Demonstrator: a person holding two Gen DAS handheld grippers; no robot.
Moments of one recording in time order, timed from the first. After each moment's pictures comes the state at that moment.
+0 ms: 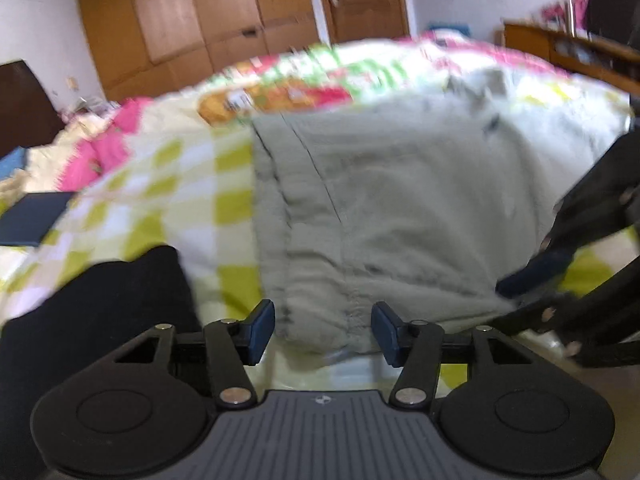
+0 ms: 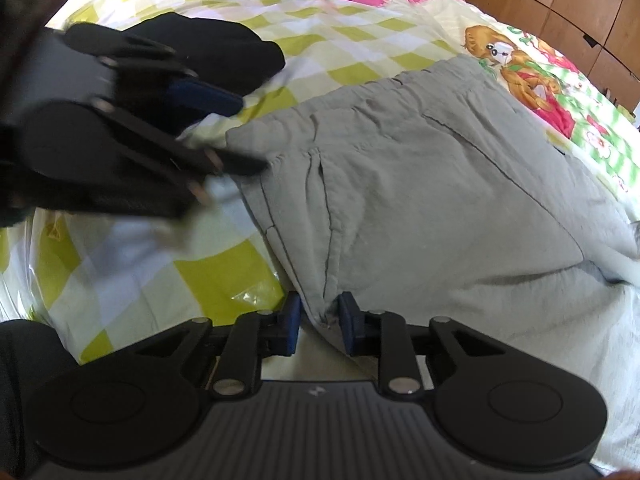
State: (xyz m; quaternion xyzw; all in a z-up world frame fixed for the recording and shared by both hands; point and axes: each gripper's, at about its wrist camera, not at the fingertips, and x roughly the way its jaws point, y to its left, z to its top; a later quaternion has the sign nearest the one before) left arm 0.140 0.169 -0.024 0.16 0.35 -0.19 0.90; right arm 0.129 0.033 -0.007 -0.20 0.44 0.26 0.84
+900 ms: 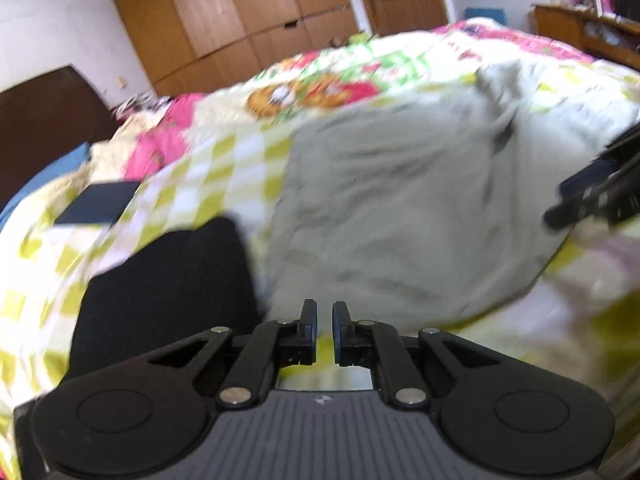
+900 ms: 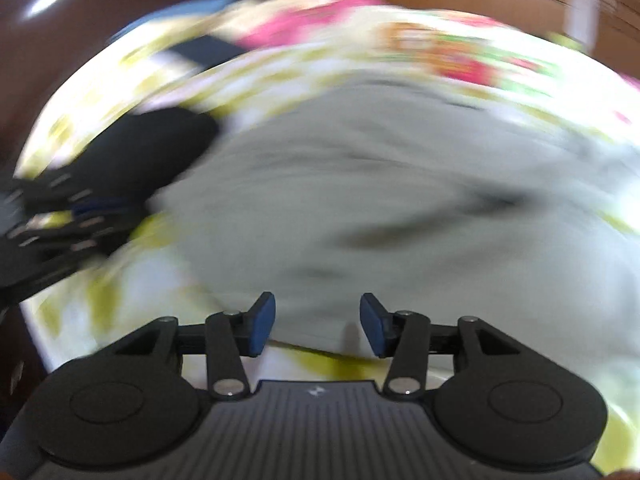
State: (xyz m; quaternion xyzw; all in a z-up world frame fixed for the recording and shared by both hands) left arm 0.050 0.155 0.028 0.19 0.33 -0.11 0.92; right arm 0.091 -0.109 0.029 0.02 0.42 0.14 0.90
